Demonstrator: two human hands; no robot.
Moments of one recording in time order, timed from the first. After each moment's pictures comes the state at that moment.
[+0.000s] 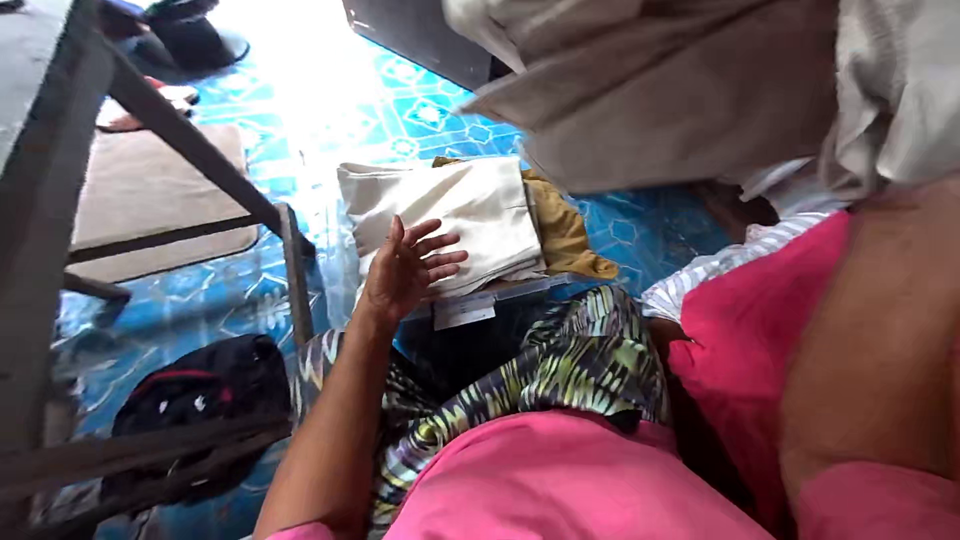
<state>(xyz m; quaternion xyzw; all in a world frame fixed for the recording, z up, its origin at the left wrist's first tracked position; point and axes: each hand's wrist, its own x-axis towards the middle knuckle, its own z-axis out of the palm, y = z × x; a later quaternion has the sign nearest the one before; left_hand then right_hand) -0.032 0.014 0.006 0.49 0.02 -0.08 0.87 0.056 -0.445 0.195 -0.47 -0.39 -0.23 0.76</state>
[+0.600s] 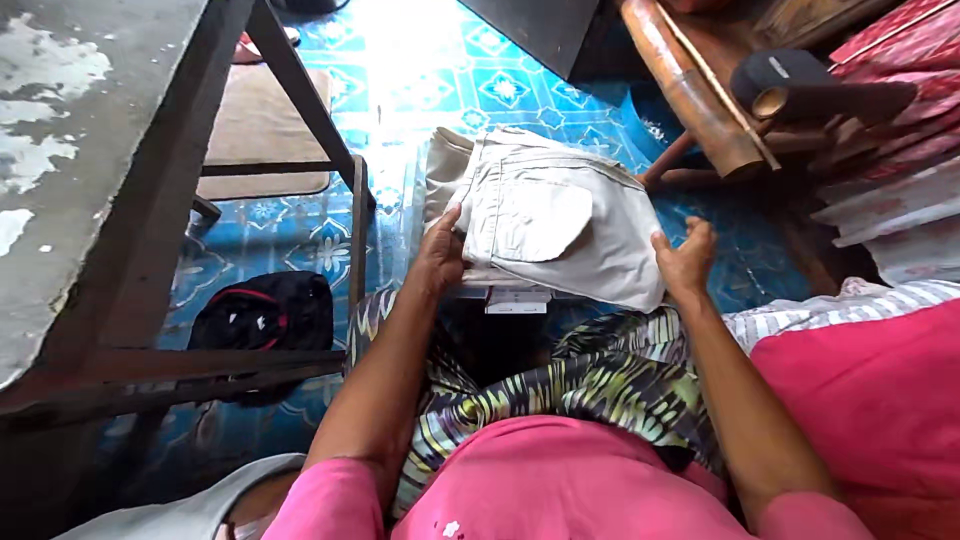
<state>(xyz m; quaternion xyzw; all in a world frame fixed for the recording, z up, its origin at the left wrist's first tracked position) -0.007 0.030 -0.020 0.37 0.31 -0.01 0.88 0.058 -0.302 0.015 -0.94 0.05 -0.07 0.34</state>
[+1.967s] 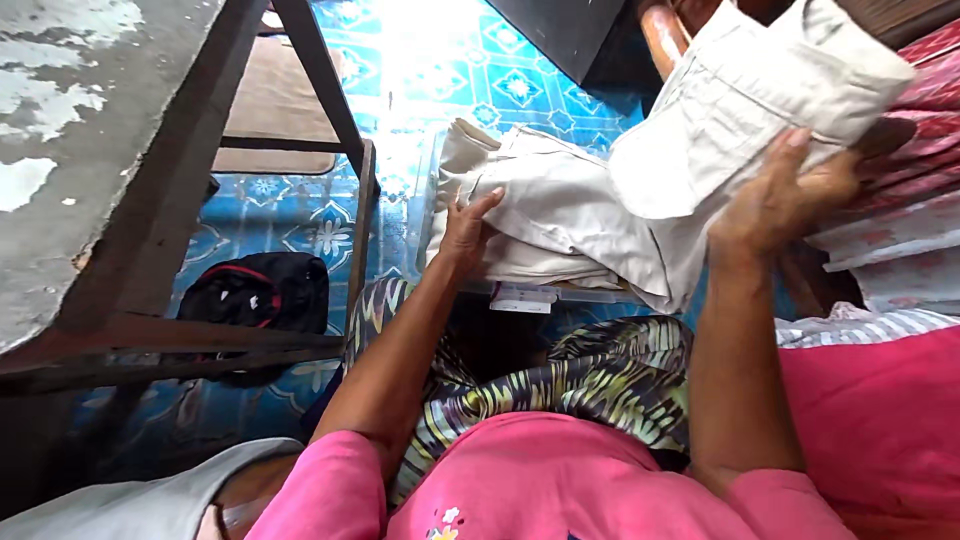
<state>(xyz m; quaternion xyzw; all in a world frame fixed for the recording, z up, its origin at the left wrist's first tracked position) -0.002 0.011 0.006 0.41 0.23 0.12 0.87 0.054 -0.208 0.133 -0.74 -0.08 -0.43 0.51</state>
